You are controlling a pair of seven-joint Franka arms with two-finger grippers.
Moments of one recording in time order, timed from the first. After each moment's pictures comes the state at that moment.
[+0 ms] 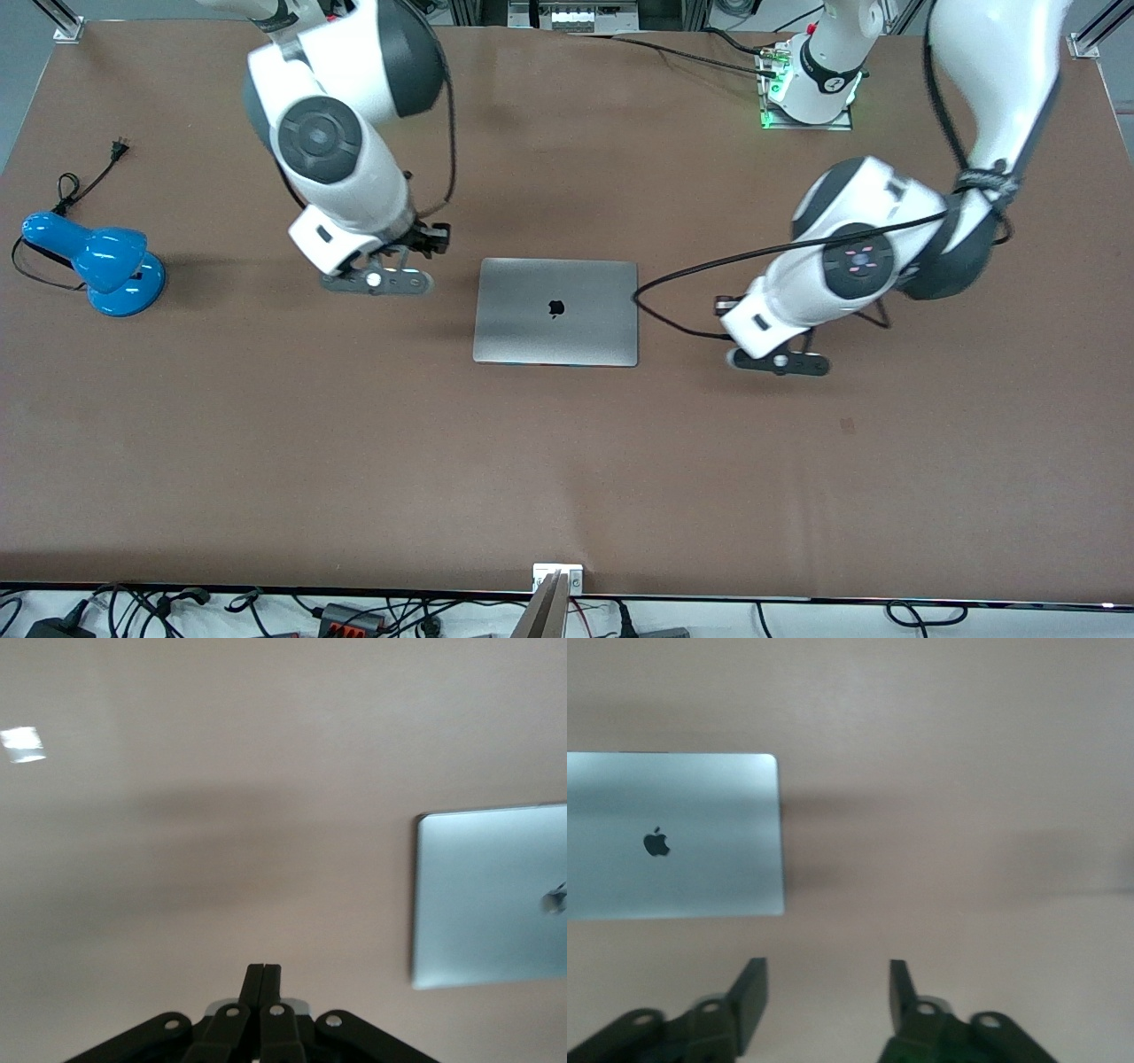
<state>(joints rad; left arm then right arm) 0.24 0.51 -0.72 -1.53 0.25 1.75 -0.43 0.73 0.31 -0.29 -1.47 0.08 1.57 0.46</state>
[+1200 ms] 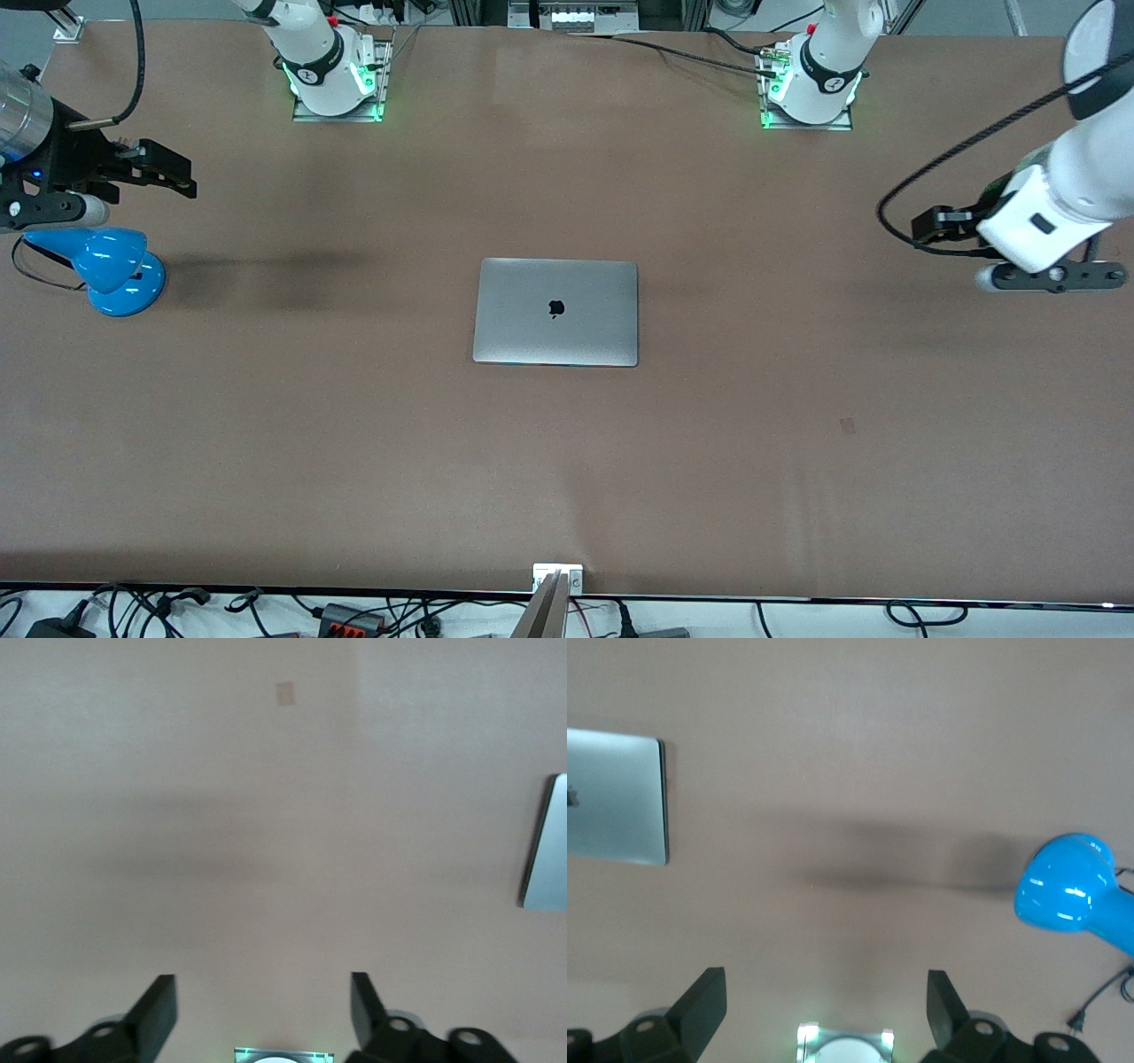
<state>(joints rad) 0.17 0.13 -0.25 -1.53 0.07 1.47 -0.12 0.02 0.01 0.05 -1.58 0.01 1.47 -0.01</state>
